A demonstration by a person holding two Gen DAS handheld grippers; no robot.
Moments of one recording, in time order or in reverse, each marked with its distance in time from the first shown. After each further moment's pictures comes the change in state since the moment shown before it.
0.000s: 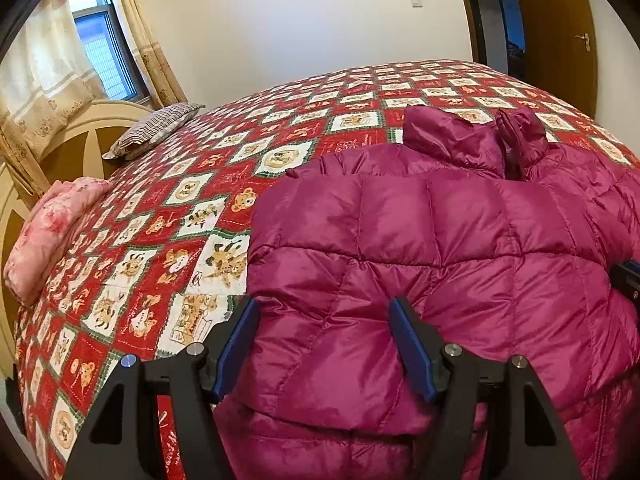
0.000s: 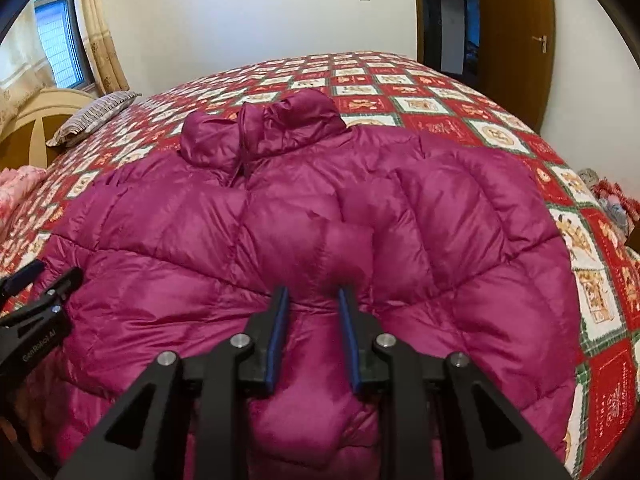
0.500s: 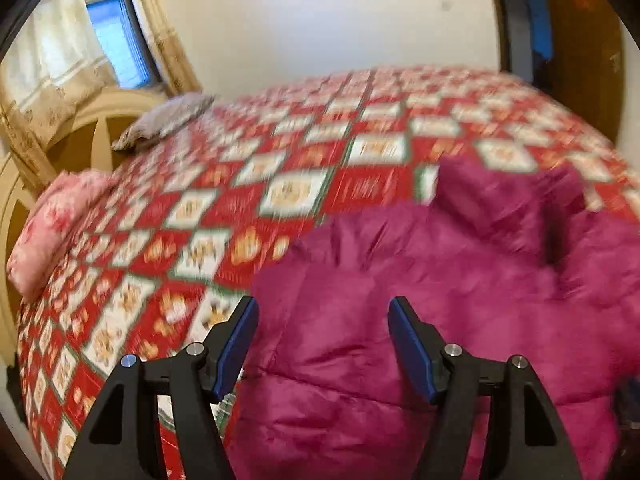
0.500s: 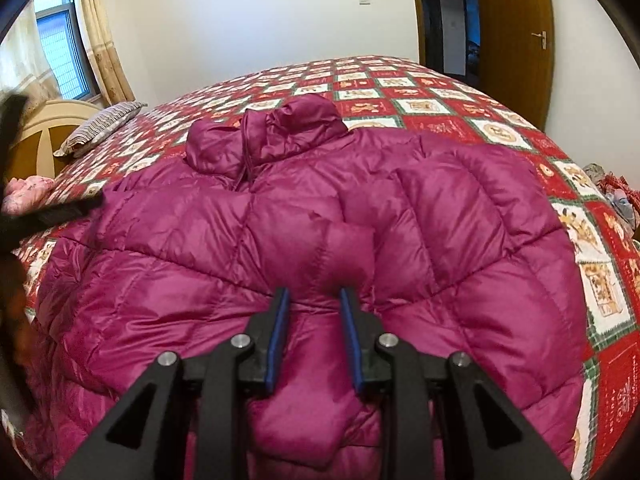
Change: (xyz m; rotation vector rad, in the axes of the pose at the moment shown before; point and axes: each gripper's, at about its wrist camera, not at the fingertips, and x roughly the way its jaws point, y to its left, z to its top) left arm 0.050 -0.005 0.063 -0.084 0.072 0.052; right arm -0.001 -0.007 -0.001 0.037 -0.022 0.051
